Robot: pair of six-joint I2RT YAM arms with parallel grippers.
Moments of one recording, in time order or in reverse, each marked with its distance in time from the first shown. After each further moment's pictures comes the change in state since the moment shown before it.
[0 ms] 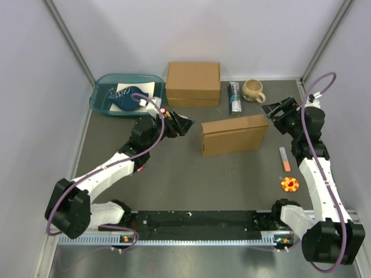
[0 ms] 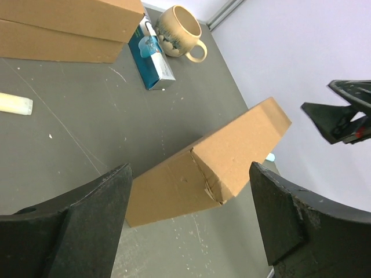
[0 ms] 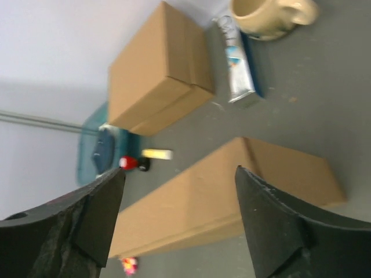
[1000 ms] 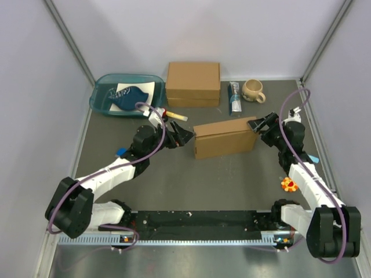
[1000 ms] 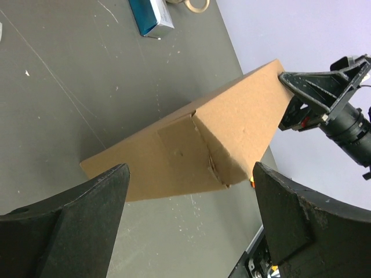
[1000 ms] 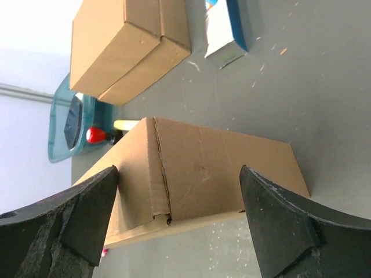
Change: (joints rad) left arm 0.000 0.005 -0.130 0.047 0.105 -0.097; right arm 0.084 0.075 -0.276 0.235 0.035 -0.038
